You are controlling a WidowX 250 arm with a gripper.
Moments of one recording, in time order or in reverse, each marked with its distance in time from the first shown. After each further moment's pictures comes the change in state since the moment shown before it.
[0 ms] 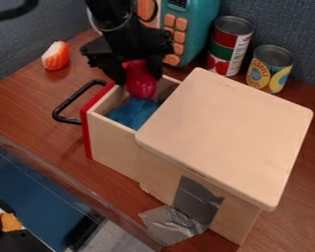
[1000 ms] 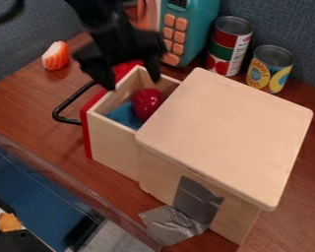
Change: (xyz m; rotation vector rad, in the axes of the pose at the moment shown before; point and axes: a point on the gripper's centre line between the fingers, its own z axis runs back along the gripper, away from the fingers) arm 0.000 0.012 0.018 -0.057 0.044 0.050
